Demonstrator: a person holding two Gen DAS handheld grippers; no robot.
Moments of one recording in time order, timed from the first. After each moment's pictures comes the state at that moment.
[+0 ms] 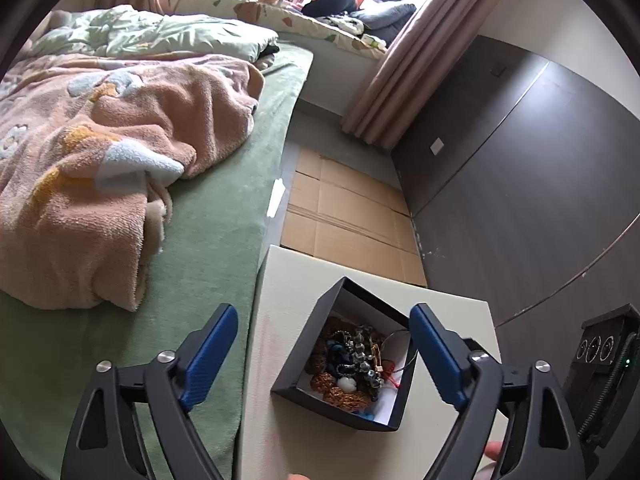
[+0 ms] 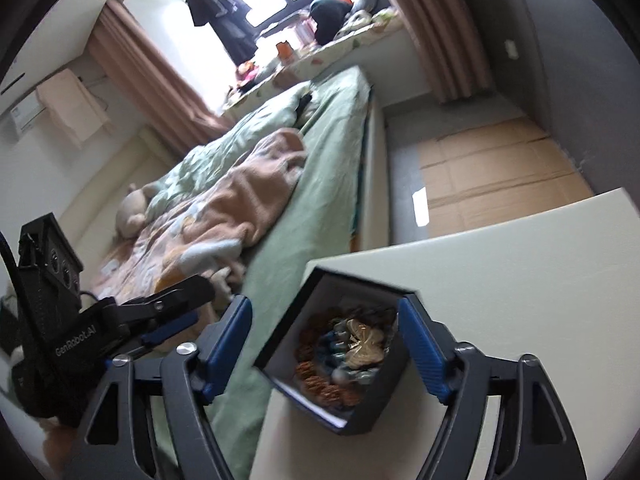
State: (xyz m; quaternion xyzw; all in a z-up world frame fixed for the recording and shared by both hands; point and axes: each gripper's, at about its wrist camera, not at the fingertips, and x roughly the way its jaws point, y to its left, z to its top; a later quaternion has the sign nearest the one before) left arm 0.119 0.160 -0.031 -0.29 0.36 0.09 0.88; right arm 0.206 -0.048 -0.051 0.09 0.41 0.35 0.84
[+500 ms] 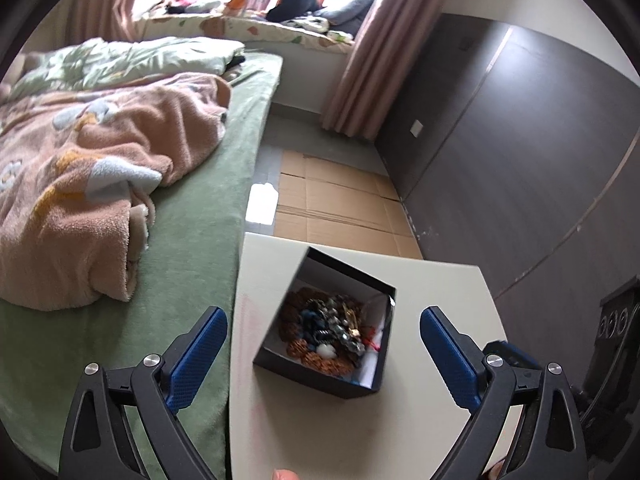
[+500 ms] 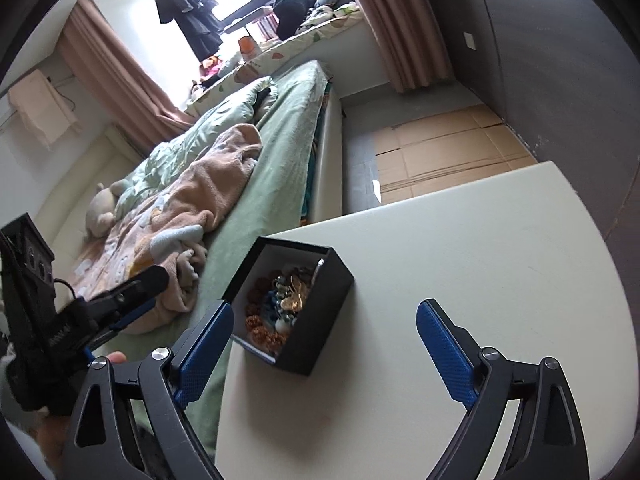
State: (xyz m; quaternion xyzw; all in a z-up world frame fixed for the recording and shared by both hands) left arm 0.101 0.108 -0.020 -0.21 0.37 0.07 0.90; right arm 0.184 -0.111 -0.041 0.09 0.44 0.30 0.84
